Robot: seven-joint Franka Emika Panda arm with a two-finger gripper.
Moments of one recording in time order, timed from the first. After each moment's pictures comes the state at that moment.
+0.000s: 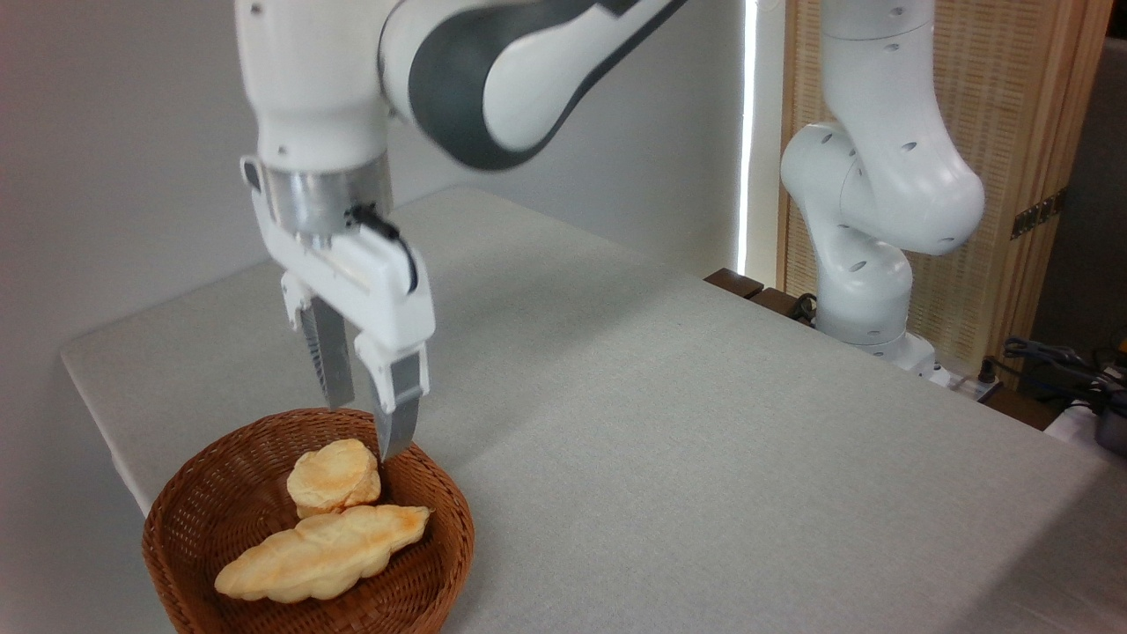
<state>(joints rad) -0.16 0.15 0.06 -1.71 -0.10 1.98 0.66</state>
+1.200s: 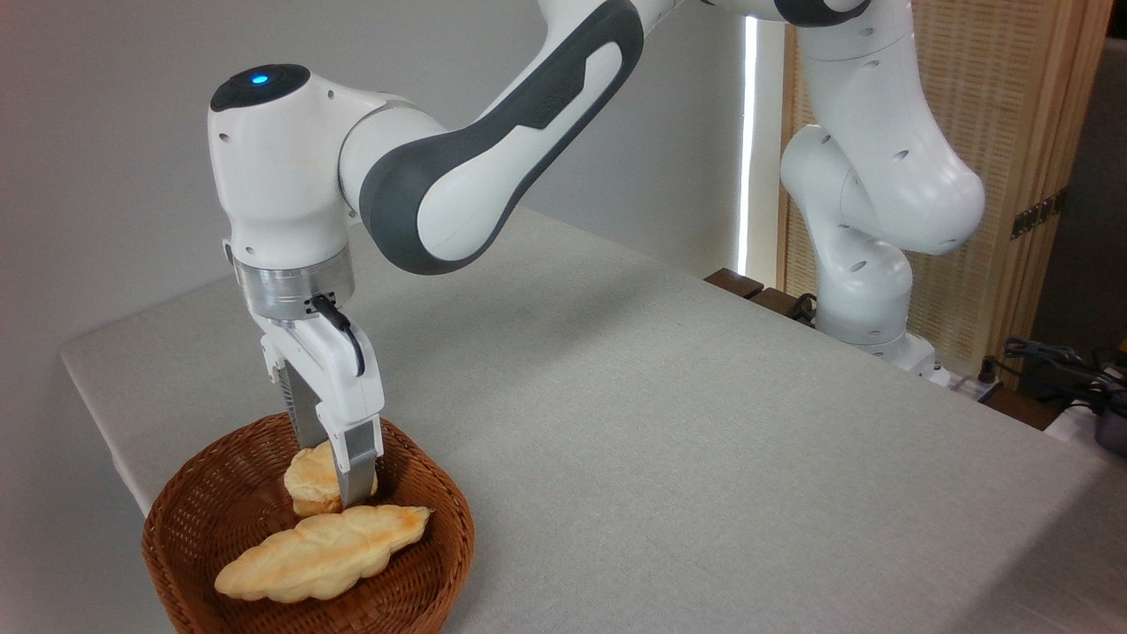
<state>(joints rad) -0.15 0.29 -0.03 -1.71 -0.10 2.12 0.67</state>
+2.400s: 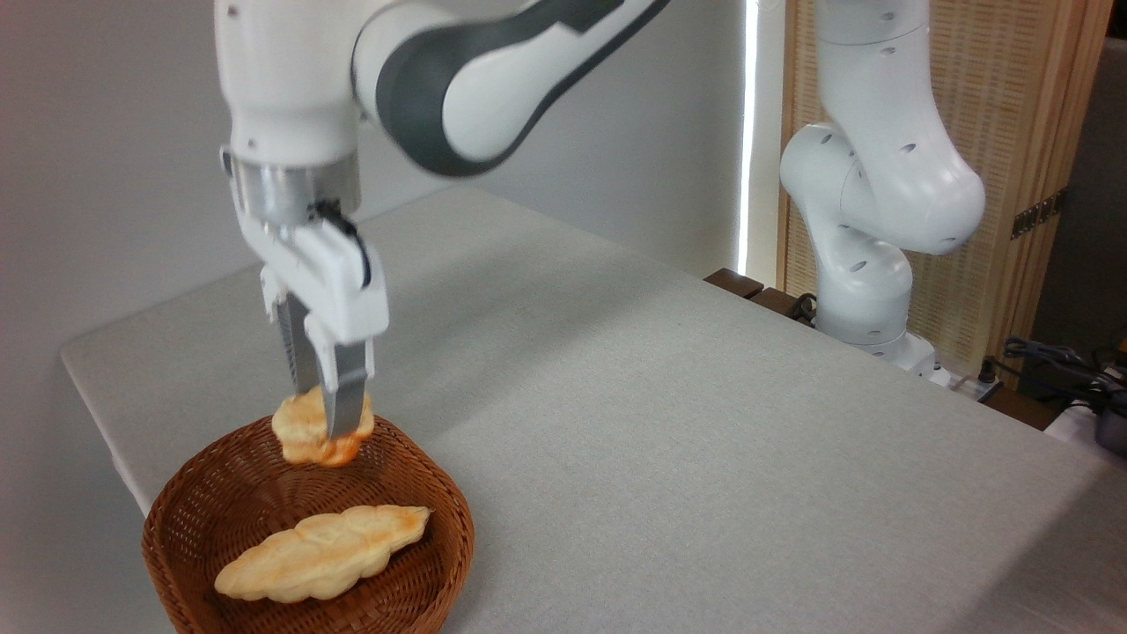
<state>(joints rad) -0.15 0.15 0.00 -1.68 -0.11 2.02 0.69</state>
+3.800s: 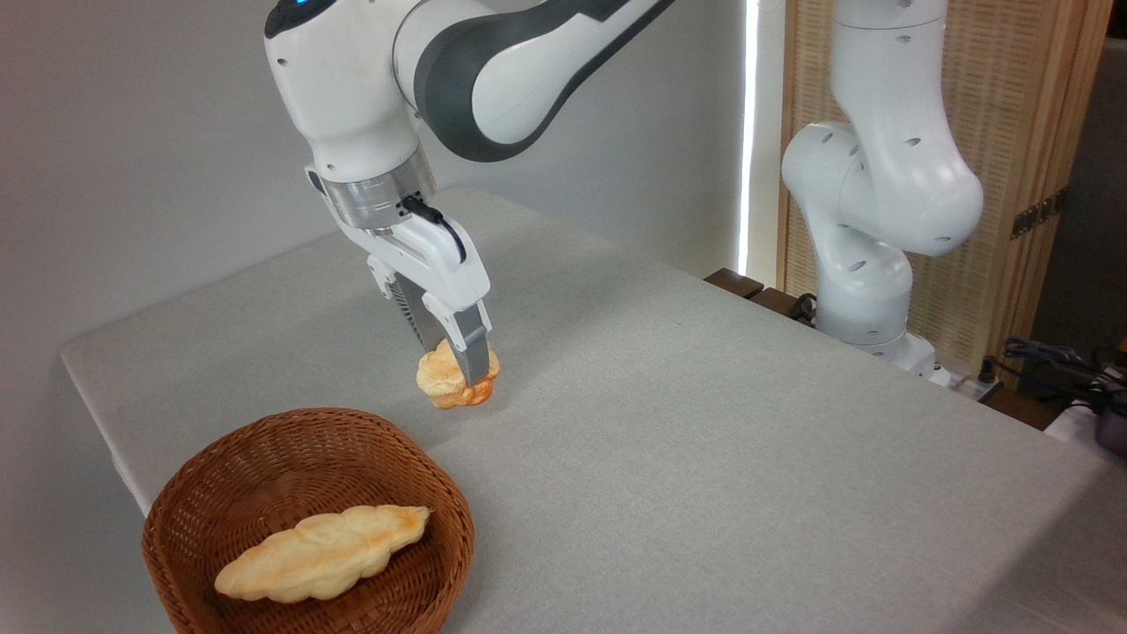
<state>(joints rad) -0.19 0.04 -0.04 -1.88 -0.12 1.78 0.54</state>
